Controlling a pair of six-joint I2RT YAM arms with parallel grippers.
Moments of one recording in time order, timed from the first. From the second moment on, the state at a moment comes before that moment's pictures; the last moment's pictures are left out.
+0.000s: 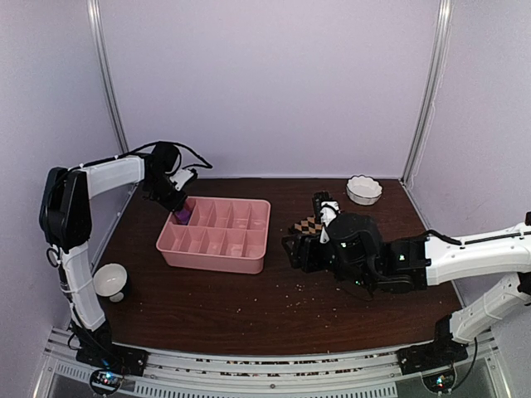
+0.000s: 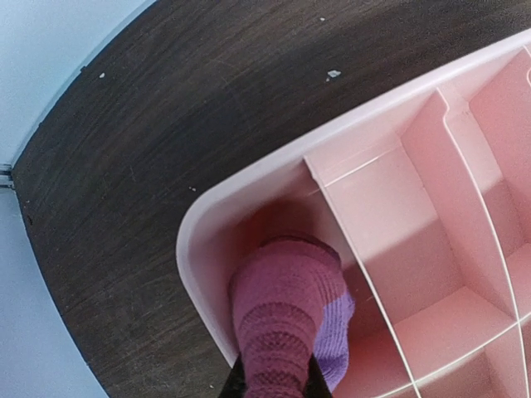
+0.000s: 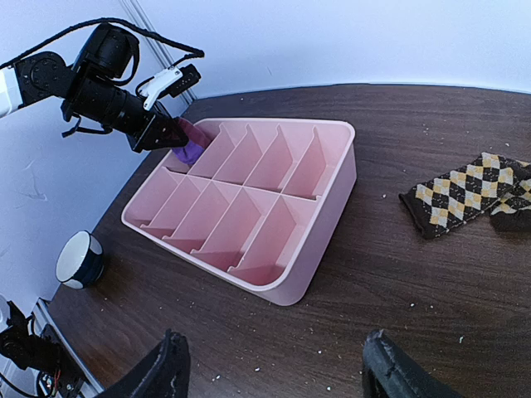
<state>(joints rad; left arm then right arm) -0.28 1.96 1.58 -0.71 -0.07 0.35 1.19 1.33 0.88 0.00 0.54 0.66</state>
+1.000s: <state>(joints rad) -0.29 2.00 1.74 -0.85 0.04 0.36 1.19 1.33 0.88 -0.02 0.54 0.64</state>
